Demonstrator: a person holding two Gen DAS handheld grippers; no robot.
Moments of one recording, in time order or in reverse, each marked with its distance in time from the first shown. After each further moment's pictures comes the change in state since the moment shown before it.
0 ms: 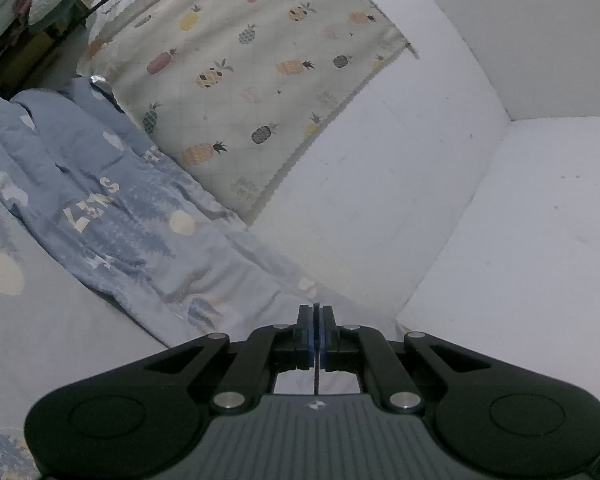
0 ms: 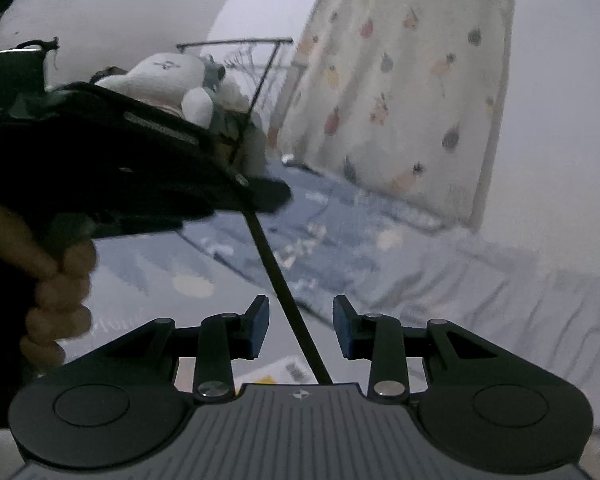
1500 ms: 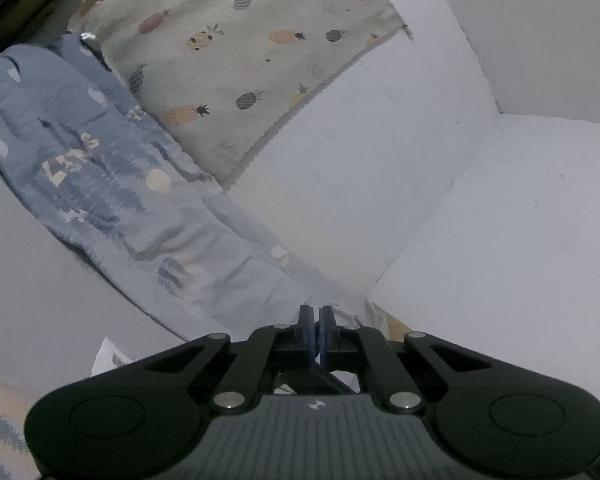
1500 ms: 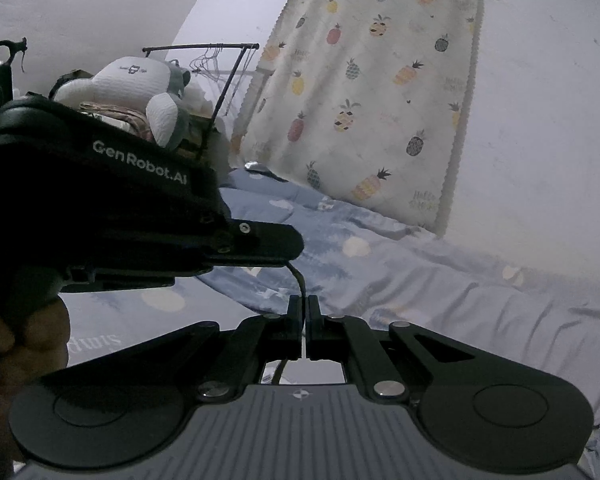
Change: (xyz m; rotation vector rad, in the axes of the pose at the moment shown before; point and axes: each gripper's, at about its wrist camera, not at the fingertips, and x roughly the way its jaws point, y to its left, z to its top) left arm 0.005 -0.003 -0.018 -0.059 0.079 -0.075; right arm 0.006 0.002 0.011 0.042 0.015 -0.120
